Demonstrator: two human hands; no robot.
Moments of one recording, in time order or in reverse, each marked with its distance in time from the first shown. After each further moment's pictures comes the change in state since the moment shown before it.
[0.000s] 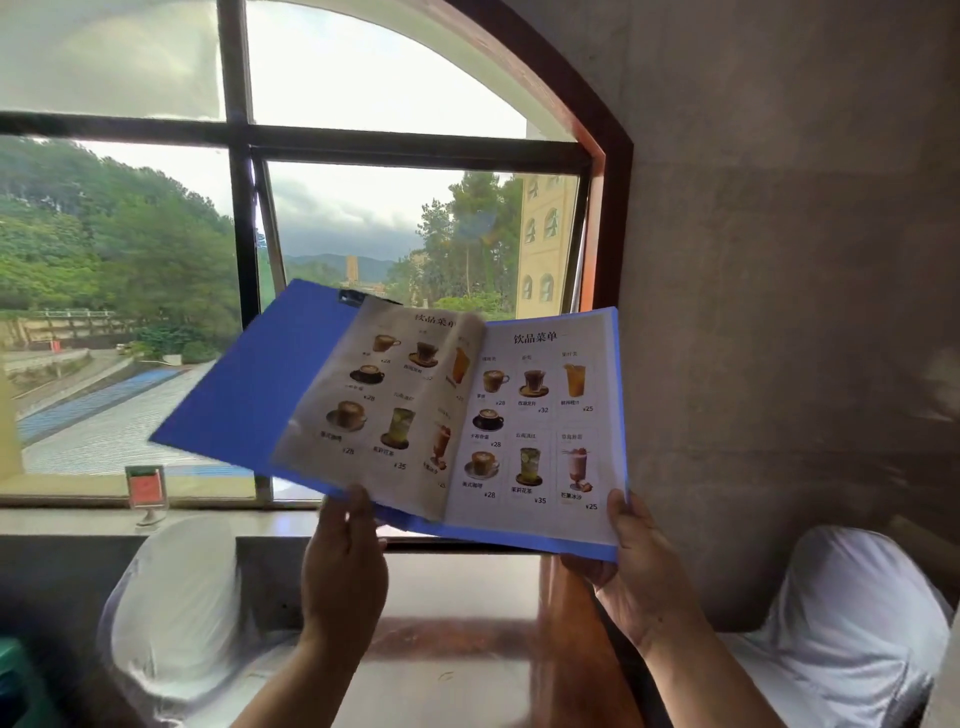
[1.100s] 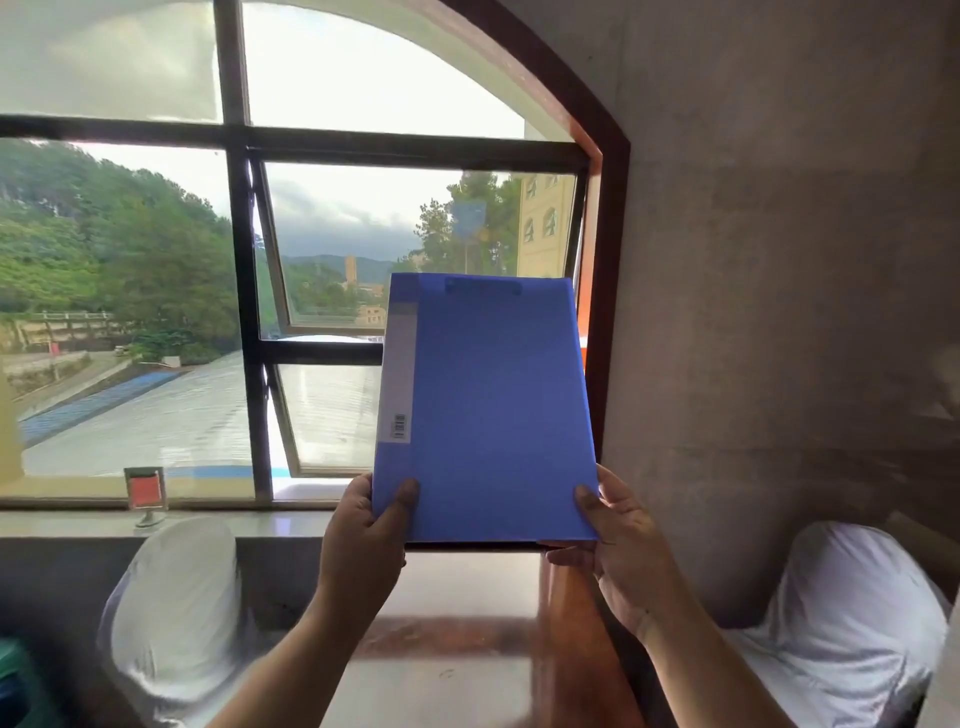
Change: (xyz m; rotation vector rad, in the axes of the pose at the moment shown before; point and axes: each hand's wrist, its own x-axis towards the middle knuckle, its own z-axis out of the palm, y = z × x) left_hand 0.016 0.010 0.009 -0.038 -0.214 -0.031; right_hand -0.012 -0.018 0.033 -0.307 -0.008 -0.066
